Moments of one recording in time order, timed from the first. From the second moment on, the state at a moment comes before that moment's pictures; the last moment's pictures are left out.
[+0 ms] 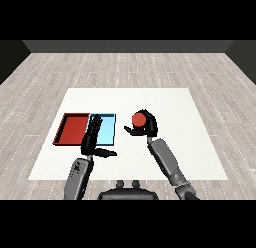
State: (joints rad) left arm -0.06 0.00 -0.18 -1.73 0.03 0.01 -0.23; right arm -0.47 -0.02 0.28 -1.33 -0.16 -0.40 -0.26
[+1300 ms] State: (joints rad) left arm -0.20 0.00 -0.40 -1.44 0.09 0.21 -0.23; right arm -0.38 0.00 0.39 -1.54 -0.12 -0.42 -0.28
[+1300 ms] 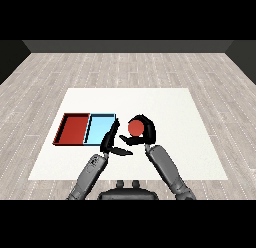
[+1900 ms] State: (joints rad) left arm -0.28 0.00 -0.45 -1.34 0.18 0.25 -0.26; right arm -0.40 0.00 0.45 -1.51 -0.18 -0.45 -0.33
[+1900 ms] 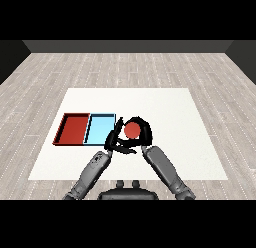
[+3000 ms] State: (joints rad) left arm -0.37 0.01 -0.52 -1.23 0.35 0.44 -0.33; right arm -0.46 -0.01 0.55 -1.47 -0.27 -0.54 -0.37
